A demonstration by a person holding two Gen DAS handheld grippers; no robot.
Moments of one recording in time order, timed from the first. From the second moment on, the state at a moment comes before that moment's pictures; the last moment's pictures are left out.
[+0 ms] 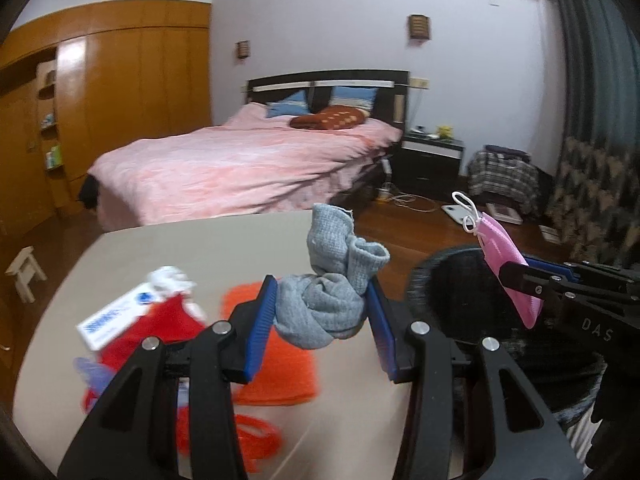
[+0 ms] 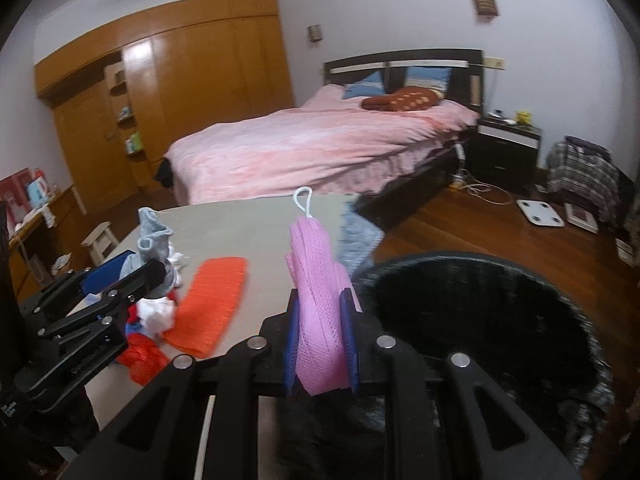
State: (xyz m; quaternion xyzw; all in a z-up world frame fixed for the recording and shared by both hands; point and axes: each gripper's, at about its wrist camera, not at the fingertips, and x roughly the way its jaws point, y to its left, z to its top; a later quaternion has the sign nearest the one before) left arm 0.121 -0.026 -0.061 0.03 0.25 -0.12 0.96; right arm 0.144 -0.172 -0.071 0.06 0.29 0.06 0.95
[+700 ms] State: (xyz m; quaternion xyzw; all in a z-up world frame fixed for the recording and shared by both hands) left arm 0.126 -0.143 -0.083 0.05 0.25 -0.25 0.93; right arm 0.101 -0.284 -0.077 0.09 0.28 -0.10 0.95
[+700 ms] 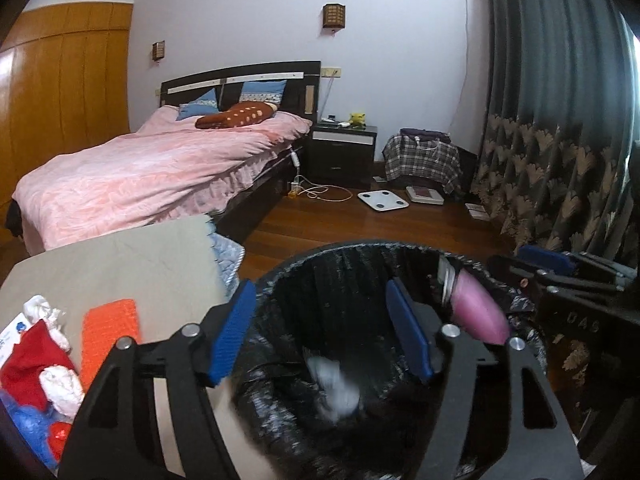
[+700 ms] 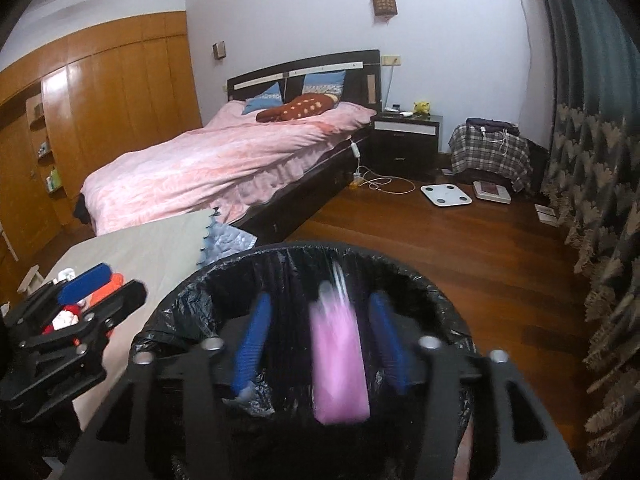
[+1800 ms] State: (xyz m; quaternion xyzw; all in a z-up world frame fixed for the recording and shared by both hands) left arm 0.087 0.117 -0.097 0.03 0.30 0.04 0.95; right arm 0.153 -0.053 -0.099 0.02 0.26 0.12 0.96
